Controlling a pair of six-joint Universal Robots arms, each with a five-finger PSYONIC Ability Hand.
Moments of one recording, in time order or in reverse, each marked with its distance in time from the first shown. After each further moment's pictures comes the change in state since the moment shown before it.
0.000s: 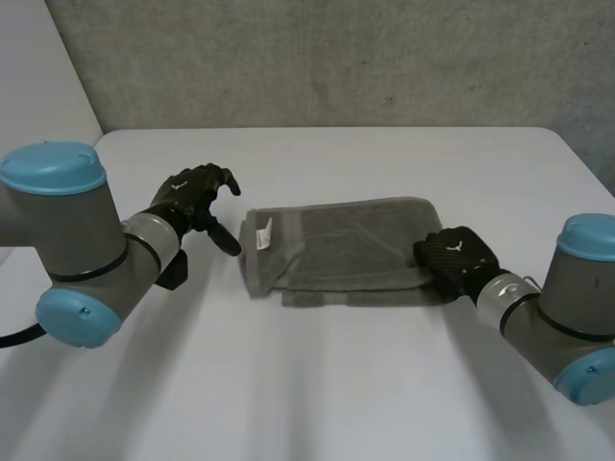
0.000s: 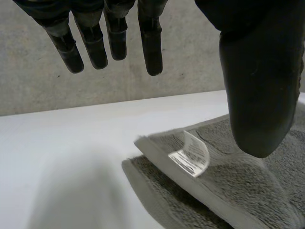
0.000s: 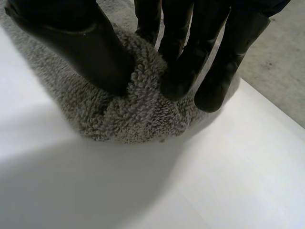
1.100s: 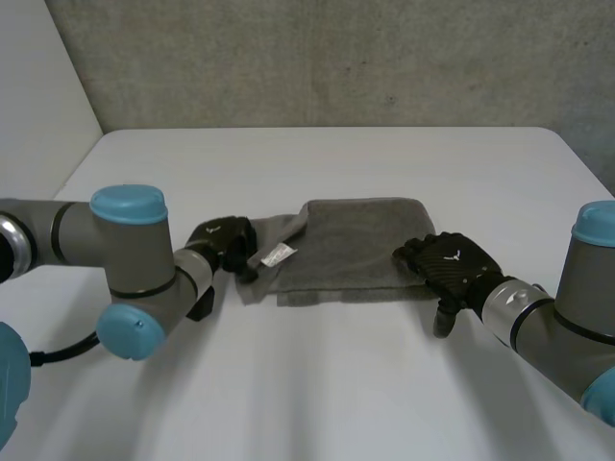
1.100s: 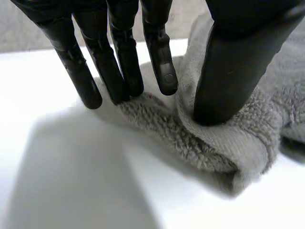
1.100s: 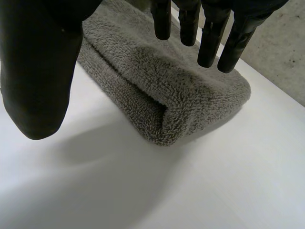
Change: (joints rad) left arm -0.053 -0.265 0.129 -0.039 -0.033 0.050; right arm 0.044 -0.149 0.048 0.197 0.008 -0.001; left_hand 0.436 0.454 0.464 0.447 0.486; right_hand -1.087 -1.027 -1.079 -1.081 -1.100
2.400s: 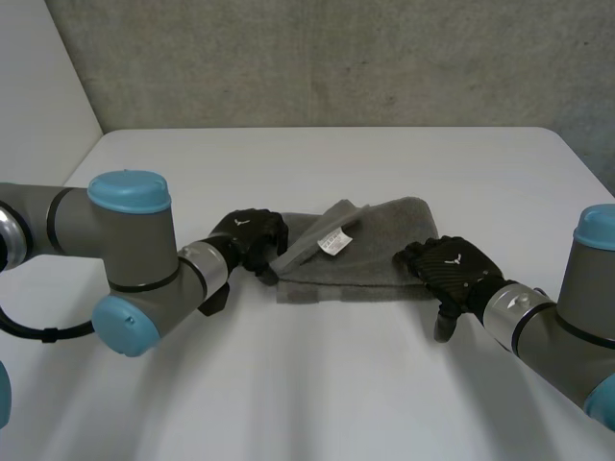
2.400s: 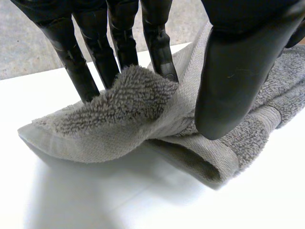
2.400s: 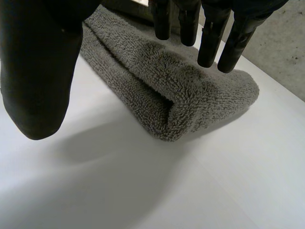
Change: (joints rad) left arm -0.037 0.059 0.016 -0.042 0.160 0.117; right arm -0.002 -0.011 0.021 0.005 0.000 0.000; left_hand 0.019 0.006 -0.002 0.010 0.006; right_hand 0.000 0.000 0.000 0.000 0.000
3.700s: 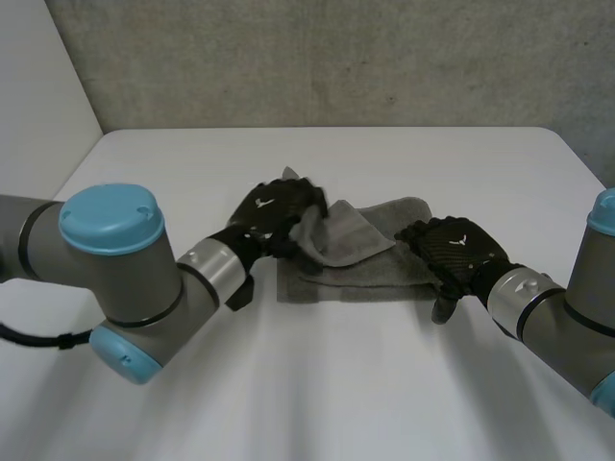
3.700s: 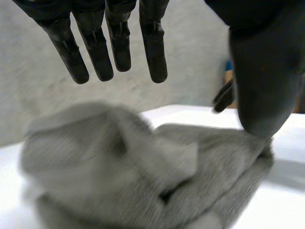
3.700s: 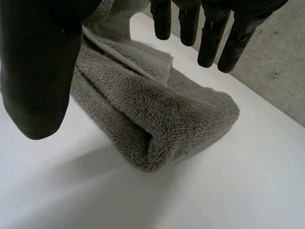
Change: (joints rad) left arm -0.088 0.191 -0.200 0.283 0.081 -0.120; right arm 0.001 -0.048 -0.023 -0.001 -0.001 0.069; left_hand -0.347 -0.335 -0.331 -0.340 -0.366; right_hand 0.000 0.000 0.000 0.000 0.000
